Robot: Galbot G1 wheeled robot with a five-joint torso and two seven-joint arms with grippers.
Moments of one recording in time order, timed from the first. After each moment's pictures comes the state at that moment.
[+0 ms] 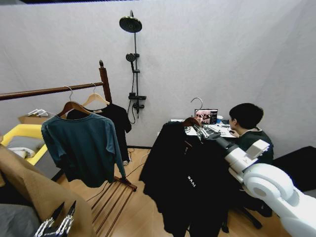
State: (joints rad) left arm 2.02 -1.40 -0.95 -2.42 -0.44 0.00 0.09; right arm -1.09 0.56 0.69 2.31 1.05 -0.15 0.13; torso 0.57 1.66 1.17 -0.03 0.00
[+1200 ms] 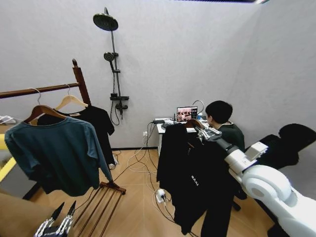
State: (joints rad) left arm 2.02 -1.40 -0.95 -2.42 -0.44 0.00 0.09; right arm -1.10 0.57 0.67 2.28 1.03 -0.14 0.14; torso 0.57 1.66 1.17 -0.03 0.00
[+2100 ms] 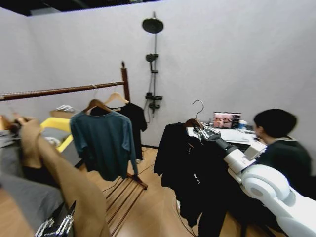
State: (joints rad) left arm 2.02 -1.40 -0.95 -2.42 -0.44 0.00 0.09; right arm -1.08 0.57 0.68 2.31 1.05 -0.16 0.15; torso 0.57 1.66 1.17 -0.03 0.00
